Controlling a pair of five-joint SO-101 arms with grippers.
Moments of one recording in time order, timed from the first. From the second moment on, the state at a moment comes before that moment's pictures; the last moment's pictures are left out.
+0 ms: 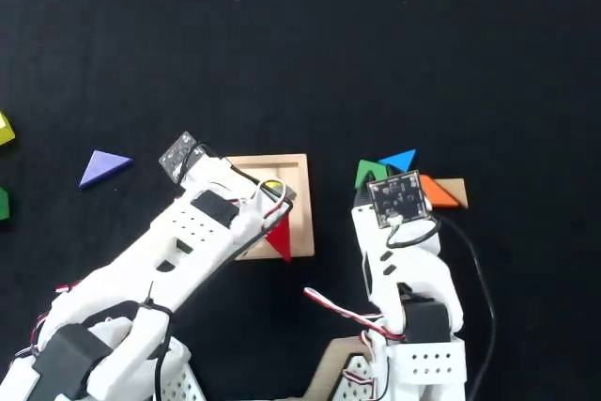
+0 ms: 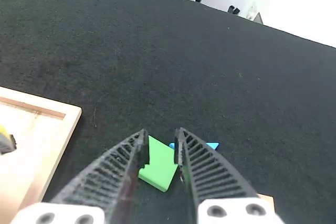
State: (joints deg) left arm 27.5 -19.0 51.6 44.2 75.0; right arm -1.5 -103.3 96.7 40.2 15.6
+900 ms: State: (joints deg) left arm 29.9 -19.0 53.7 44.1 71.8; right arm -1.5 -103.3 96.7 40.2 15.6
